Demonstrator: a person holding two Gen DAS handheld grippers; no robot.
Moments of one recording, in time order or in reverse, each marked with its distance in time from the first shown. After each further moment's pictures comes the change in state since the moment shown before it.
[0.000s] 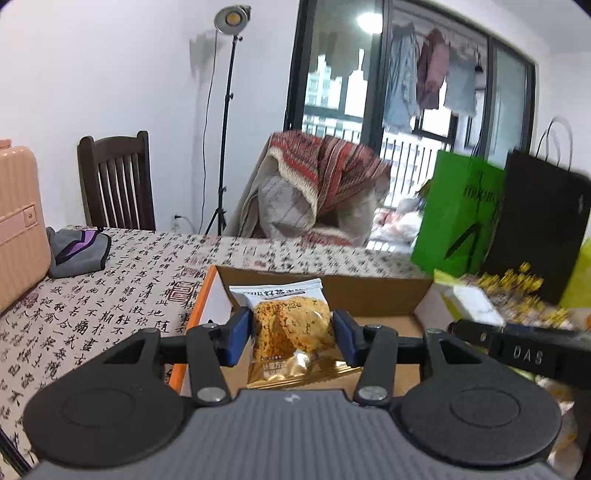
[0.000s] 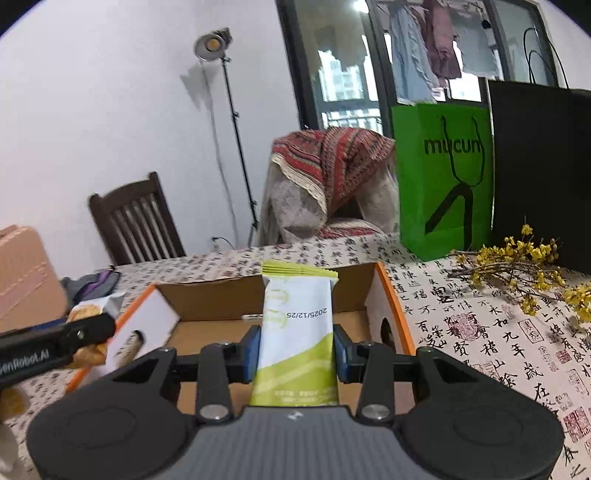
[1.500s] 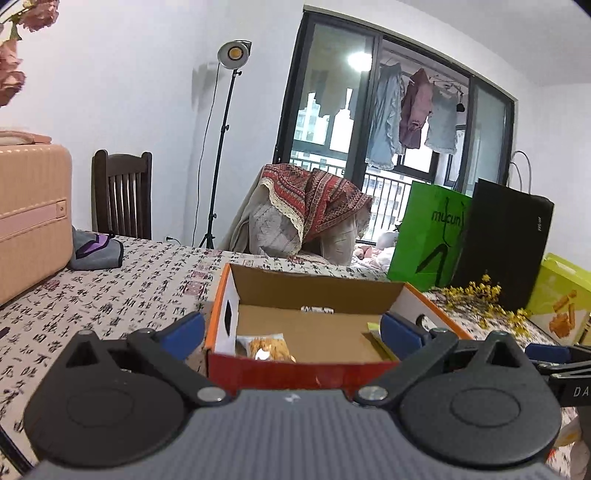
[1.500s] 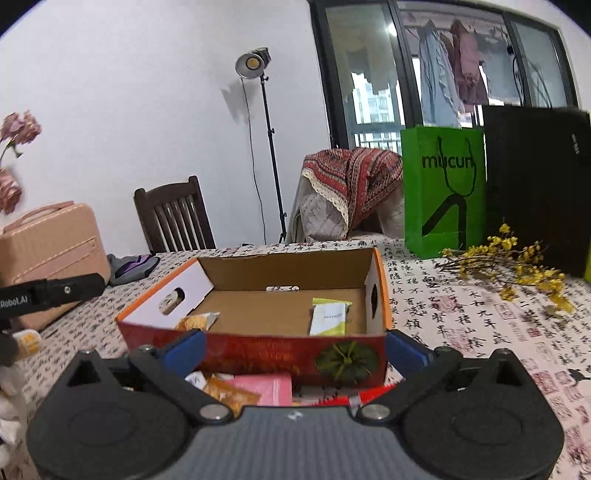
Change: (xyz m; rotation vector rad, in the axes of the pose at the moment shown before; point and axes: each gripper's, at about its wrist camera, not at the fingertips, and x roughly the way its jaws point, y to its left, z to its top) left arm -0.103 0.033 -0.057 -0.048 -0.138 -0.089; right arm -0.110 -0.021 -0.069 -0.092 -0.081 0.106
